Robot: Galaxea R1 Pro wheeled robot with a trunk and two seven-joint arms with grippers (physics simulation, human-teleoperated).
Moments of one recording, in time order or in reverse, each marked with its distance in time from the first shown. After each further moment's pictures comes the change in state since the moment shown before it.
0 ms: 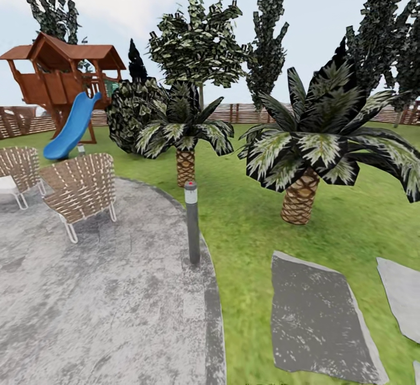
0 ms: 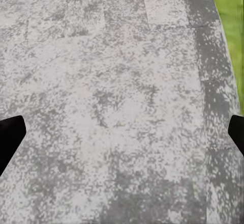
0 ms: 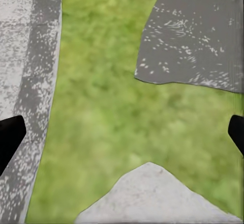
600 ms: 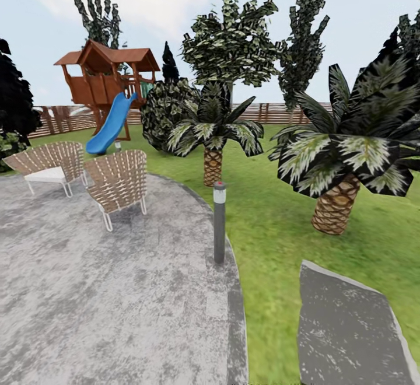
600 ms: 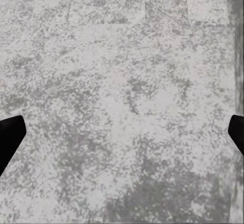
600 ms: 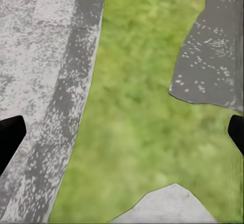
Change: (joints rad) left arm 0.000 0.000 -0.004 0.000 -0.004 0.000 0.000; right arm 0.000 0.000 0.000 0.000 0.000 0.002 0.000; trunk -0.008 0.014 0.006
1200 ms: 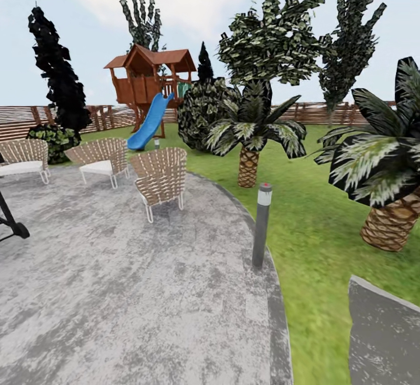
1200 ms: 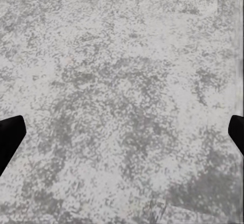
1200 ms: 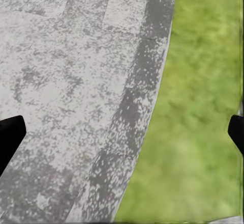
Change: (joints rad) left arm 0.000 0.001 0.000 0.001 -0.005 0.002 -0.001; right arm 0.000 0.000 0.000 0.000 0.000 0.000 0.001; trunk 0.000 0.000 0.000
